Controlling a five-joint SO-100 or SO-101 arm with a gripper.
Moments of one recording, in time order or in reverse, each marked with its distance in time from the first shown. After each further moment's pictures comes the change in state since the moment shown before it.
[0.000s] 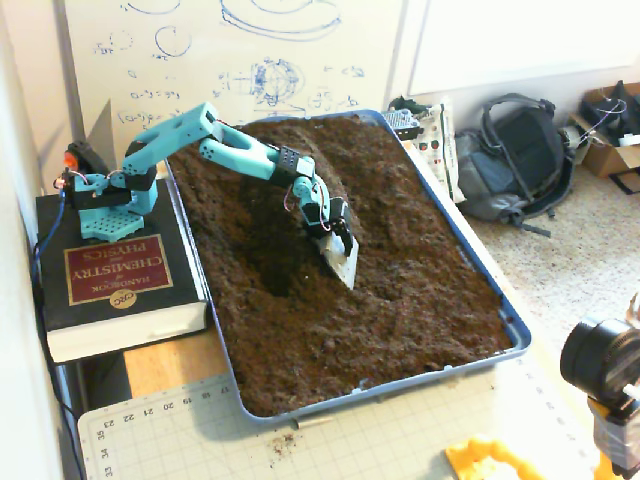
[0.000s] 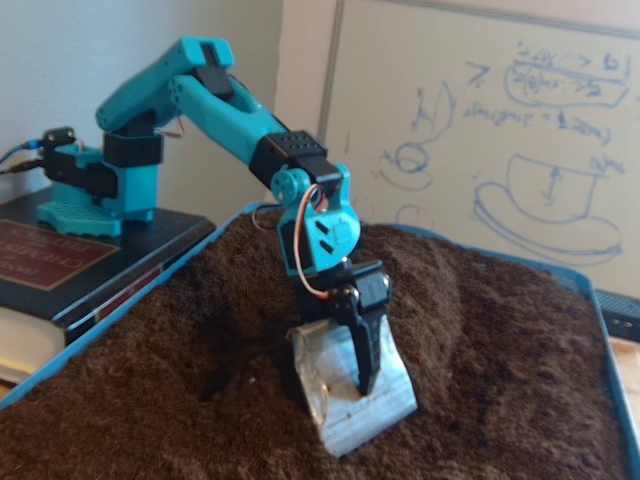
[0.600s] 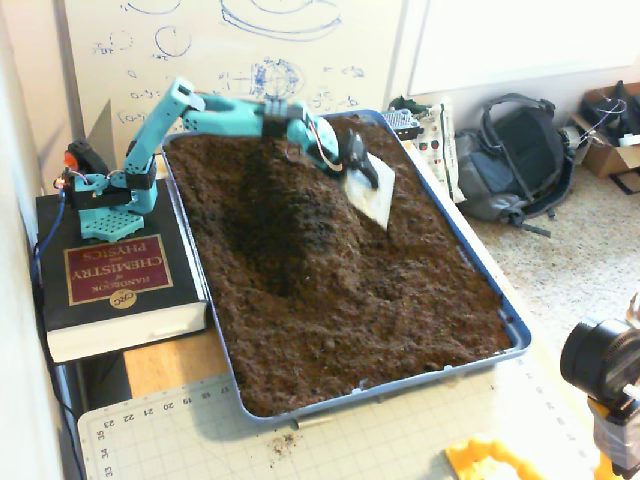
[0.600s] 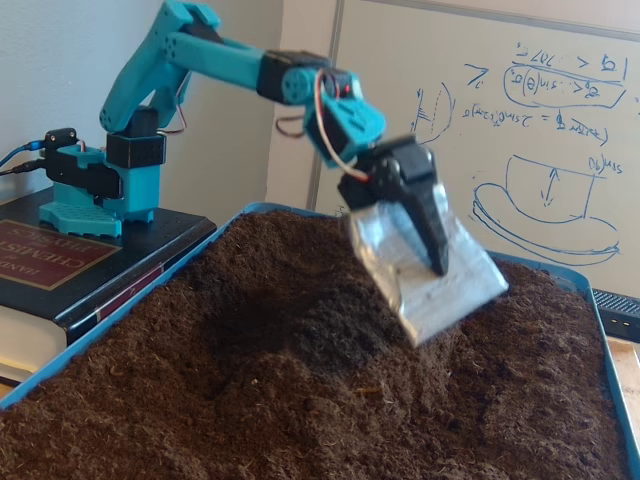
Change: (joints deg) arm -4.6 23.7 1.8 -4.3 10.5
